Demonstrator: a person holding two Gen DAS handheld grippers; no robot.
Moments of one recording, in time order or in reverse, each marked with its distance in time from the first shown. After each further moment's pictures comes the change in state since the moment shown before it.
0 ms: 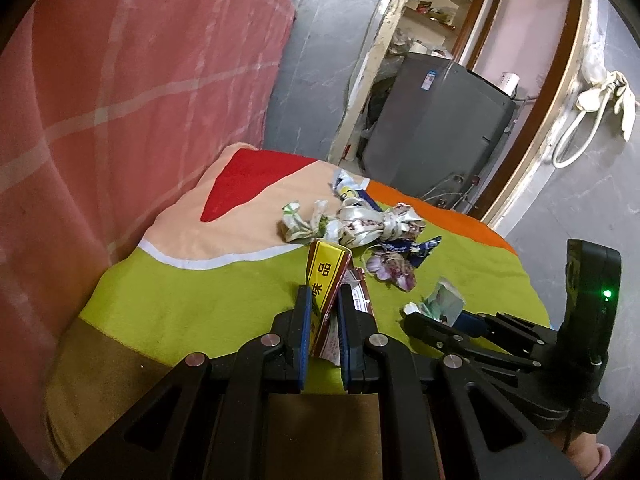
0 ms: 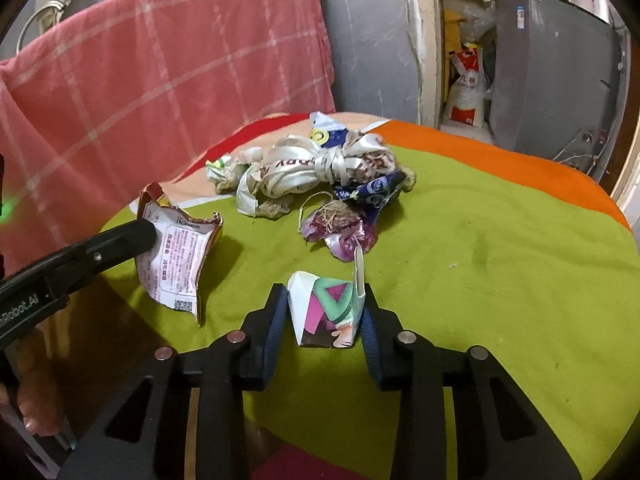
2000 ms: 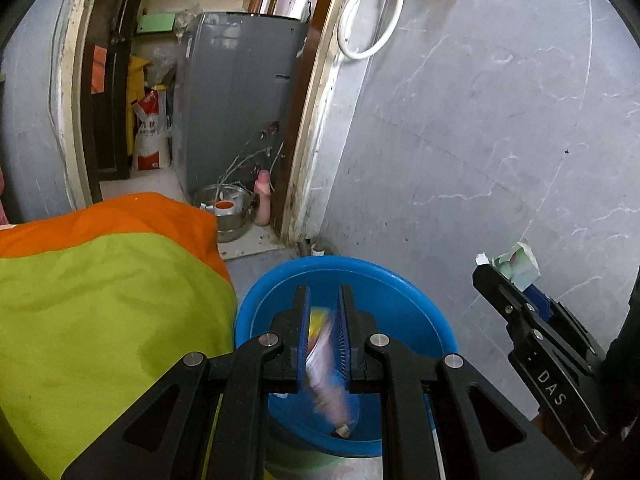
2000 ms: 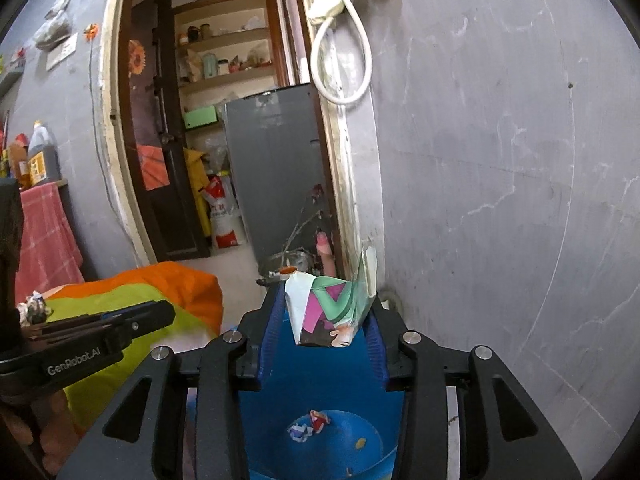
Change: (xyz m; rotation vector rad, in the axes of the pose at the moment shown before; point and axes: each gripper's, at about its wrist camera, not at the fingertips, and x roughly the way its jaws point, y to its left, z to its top) left arm 0.156 -0.376 -0.059 0.427 0.089 -0.396; right arm -0.232 -0.281 -0.153 0.417 -0.532 -0.633
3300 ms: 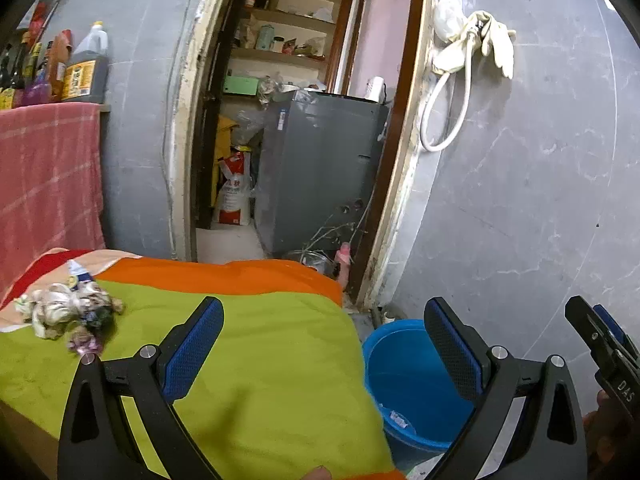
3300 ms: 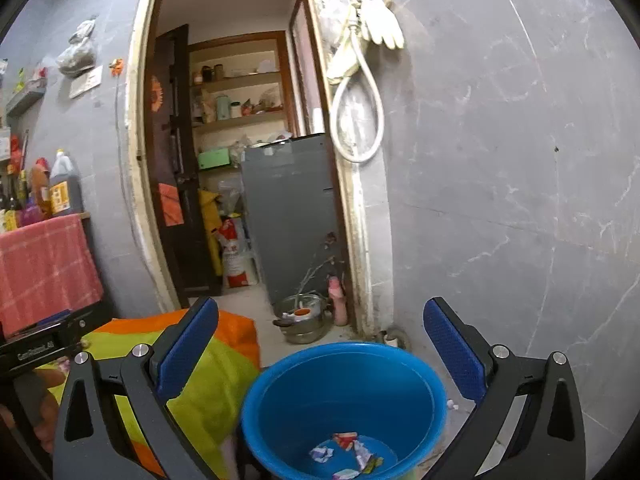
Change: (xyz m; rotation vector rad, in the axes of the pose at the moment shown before) left arm -0.143 0.069 -0.010 -0.082 -0.281 0.241; right arm -0.072 0.049 0.025 -0.010 -0.162 0.017
